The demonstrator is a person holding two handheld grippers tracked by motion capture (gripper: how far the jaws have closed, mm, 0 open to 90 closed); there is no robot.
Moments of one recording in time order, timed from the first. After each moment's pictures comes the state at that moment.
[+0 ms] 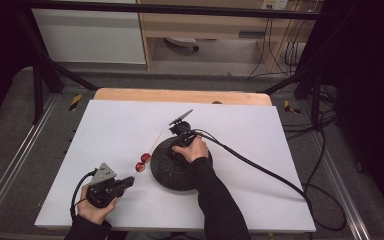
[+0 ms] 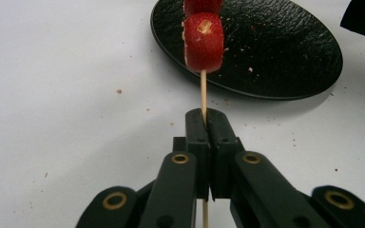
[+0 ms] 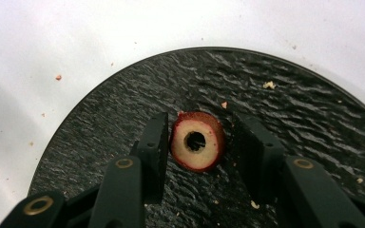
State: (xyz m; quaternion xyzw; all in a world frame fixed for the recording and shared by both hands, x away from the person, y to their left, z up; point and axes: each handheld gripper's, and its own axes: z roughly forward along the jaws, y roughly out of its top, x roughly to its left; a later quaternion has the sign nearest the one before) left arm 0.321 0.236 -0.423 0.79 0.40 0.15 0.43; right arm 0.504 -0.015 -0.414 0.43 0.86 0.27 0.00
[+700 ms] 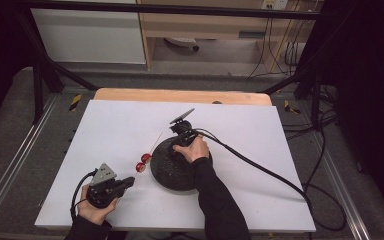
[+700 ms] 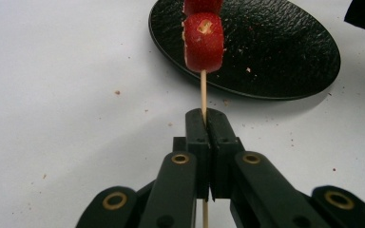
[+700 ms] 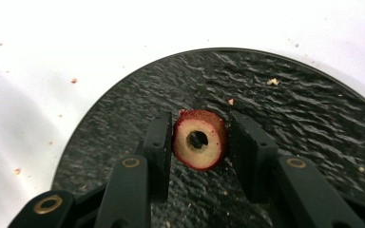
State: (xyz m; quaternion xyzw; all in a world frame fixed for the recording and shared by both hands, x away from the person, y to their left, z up) left arm 0.320 0.235 -0.423 0.79 0.40 0.16 0.43; right arm 0.500 -0.018 -0.405 0.43 0.86 0.28 -0.01
